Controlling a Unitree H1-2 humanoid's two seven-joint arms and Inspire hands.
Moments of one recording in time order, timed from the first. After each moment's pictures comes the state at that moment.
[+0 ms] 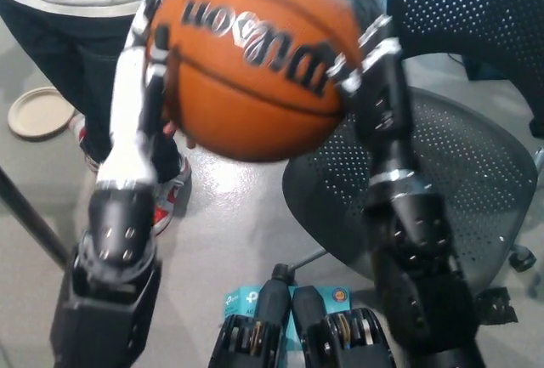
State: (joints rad) left_arm -0.57 0.09 -0.11 -0.13 0.15 0.26 0.21; right_arm -0.60 0.13 0.08 0.10 0.17 -0.07 -0.17
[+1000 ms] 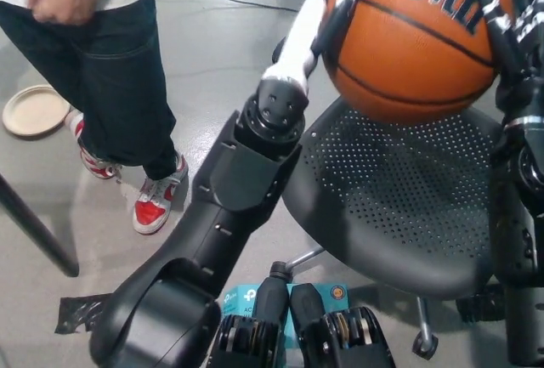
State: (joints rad) left_arm -1.08 -0.12 -0.15 0.90 0.11 0.16 0.15; right_arm -0.72 -0.08 -0.20 0.32 0.24 0.14 -0.24
